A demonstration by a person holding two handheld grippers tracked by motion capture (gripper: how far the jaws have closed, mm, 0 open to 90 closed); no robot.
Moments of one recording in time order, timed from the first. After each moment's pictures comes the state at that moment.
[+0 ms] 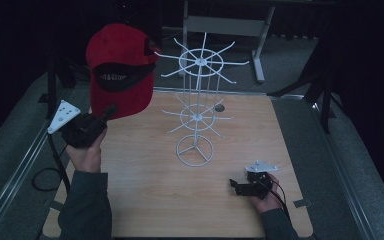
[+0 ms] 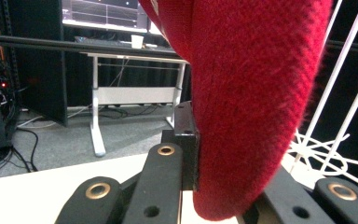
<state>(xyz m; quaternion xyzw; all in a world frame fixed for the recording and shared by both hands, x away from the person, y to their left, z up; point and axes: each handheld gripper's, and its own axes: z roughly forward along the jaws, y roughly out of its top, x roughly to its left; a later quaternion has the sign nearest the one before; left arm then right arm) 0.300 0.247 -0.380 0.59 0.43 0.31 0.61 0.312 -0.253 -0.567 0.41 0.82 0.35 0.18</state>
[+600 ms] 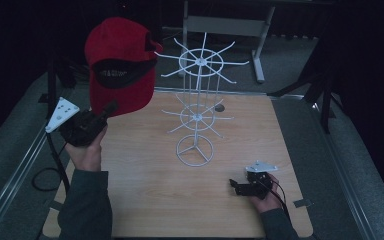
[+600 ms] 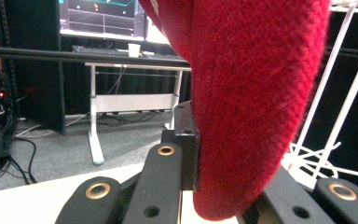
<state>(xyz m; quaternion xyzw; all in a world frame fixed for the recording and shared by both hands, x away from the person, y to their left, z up) 0.298 0.243 -0.368 0.59 0.41 0.32 0.62 0.312 -0.253 -0.567 0.41 0.82 0.35 0.18</state>
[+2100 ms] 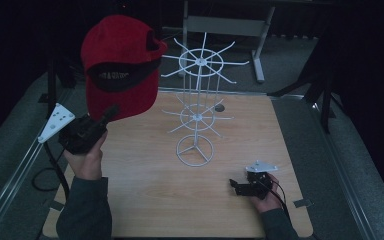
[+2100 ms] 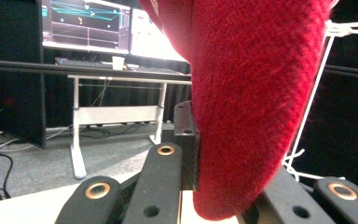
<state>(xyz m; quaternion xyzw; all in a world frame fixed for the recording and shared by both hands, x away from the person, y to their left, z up) 0.276 0.238 -0.365 0.58 0.39 0.31 0.65 0.312 -0.253 -0.567 0.41 0.82 0.35 0.18</state>
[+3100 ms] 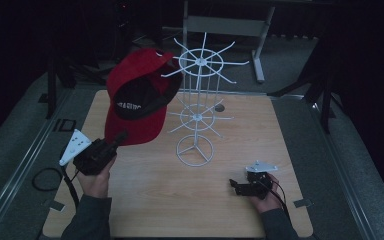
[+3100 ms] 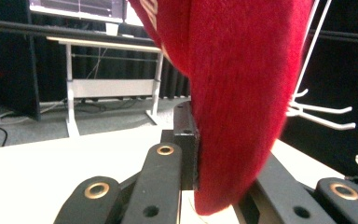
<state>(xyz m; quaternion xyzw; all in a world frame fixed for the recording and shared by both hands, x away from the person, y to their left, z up) 0.266 0.229 -0.441 0.61 0.40 0.28 0.62 0.312 -0.254 -0.568 0.41 0.82 0.35 0.18</state>
